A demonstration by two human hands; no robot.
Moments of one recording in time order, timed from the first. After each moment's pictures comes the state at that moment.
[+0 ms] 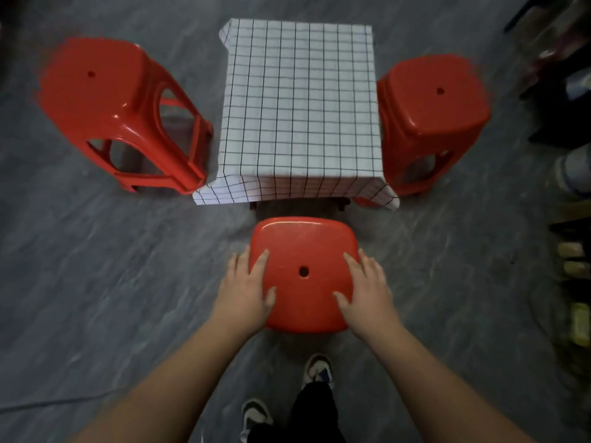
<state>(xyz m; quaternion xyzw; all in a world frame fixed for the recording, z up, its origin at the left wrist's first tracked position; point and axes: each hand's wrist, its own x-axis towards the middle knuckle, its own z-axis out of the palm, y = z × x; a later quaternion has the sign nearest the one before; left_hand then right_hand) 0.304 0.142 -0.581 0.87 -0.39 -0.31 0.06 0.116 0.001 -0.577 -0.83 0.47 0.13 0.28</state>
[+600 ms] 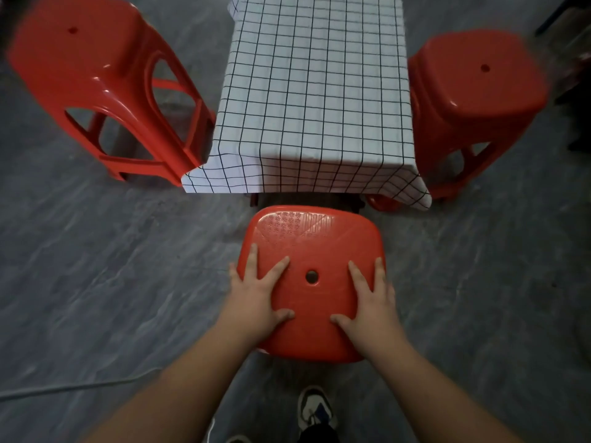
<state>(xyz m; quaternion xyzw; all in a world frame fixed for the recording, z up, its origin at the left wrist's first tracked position) 0.291 0.136 -0.711 0.86 -0.36 -0.35 0.05 0.111 0.007 -0.706 -0.80 0.49 0.14 0.31</state>
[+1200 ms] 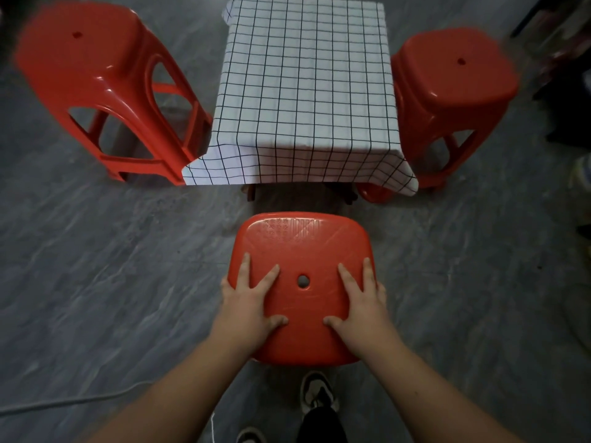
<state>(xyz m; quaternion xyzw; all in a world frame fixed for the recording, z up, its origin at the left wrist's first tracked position) 0.252 0.195 -0.700 0.87 -0.35 -0.35 0.07 0.078 0.059 -0.694 -0.81 0.47 0.14 0.32</state>
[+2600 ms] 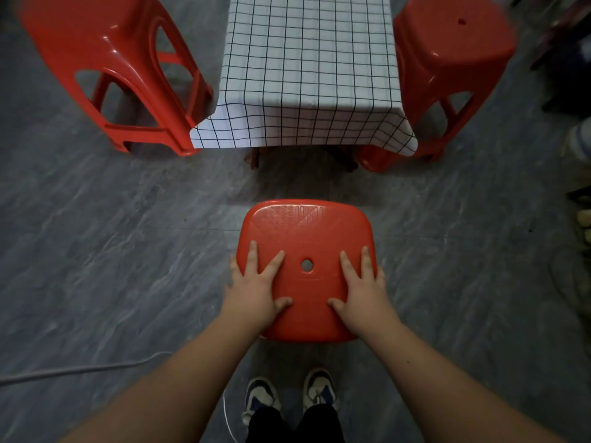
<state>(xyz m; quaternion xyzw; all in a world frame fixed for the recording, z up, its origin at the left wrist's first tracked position) 0.211 0.260 -0.700 0.86 -0.36 -0.36 0.01 0.038 0.131 -0.699 -0.82 0.47 0.20 0.26</state>
